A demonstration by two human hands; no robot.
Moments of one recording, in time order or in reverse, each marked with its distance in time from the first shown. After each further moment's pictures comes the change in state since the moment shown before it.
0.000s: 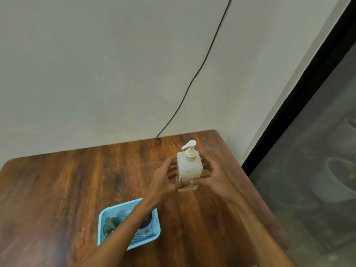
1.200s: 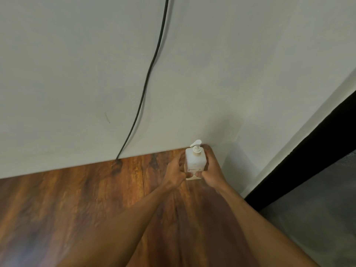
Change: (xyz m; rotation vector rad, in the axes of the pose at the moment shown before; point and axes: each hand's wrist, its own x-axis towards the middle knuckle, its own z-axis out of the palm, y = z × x) left_hand 0.344 -0.209 0.196 0.069 -0.024 -0.373; right_hand 0.318 0.281 -0.159 -0.105 0.100 0.034
